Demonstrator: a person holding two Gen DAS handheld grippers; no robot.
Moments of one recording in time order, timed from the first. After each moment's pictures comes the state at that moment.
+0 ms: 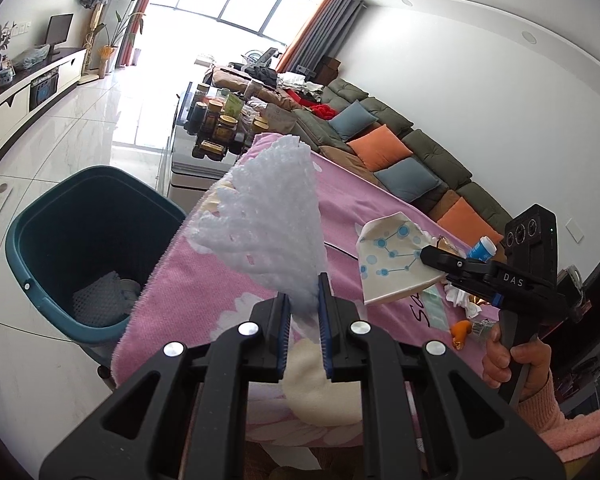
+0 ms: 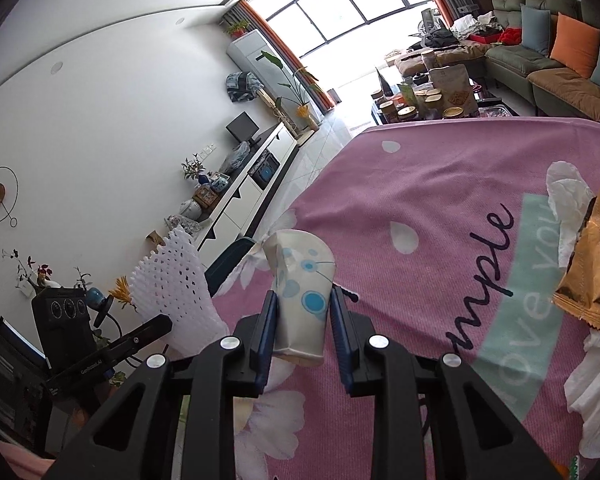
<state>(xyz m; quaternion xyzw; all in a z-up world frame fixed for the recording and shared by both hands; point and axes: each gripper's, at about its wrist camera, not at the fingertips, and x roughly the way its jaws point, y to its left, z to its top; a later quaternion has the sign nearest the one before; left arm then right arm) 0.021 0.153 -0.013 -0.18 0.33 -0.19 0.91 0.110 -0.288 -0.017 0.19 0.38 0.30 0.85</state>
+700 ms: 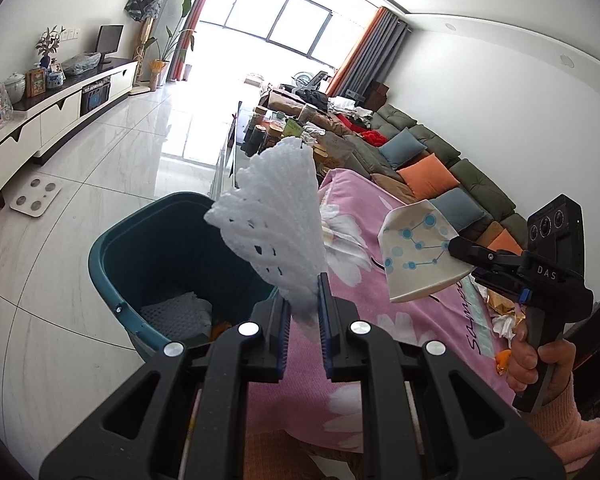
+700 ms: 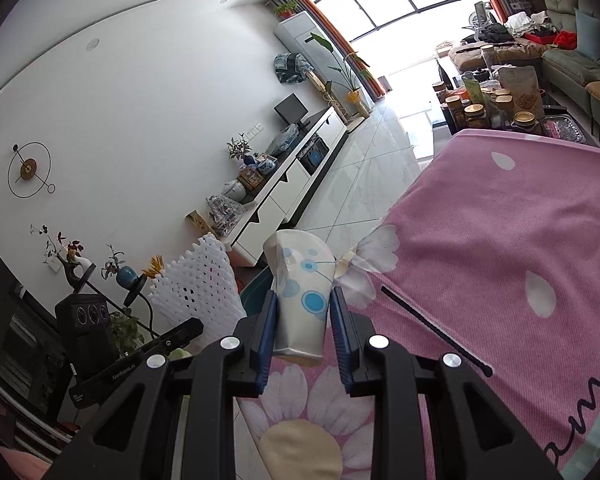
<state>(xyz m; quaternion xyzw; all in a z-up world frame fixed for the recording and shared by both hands) 0.016 0.233 -0.002 -0.19 0.31 -0.09 0.93 0.152 -0.199 0.000 0.18 0.38 0.39 0.82</state>
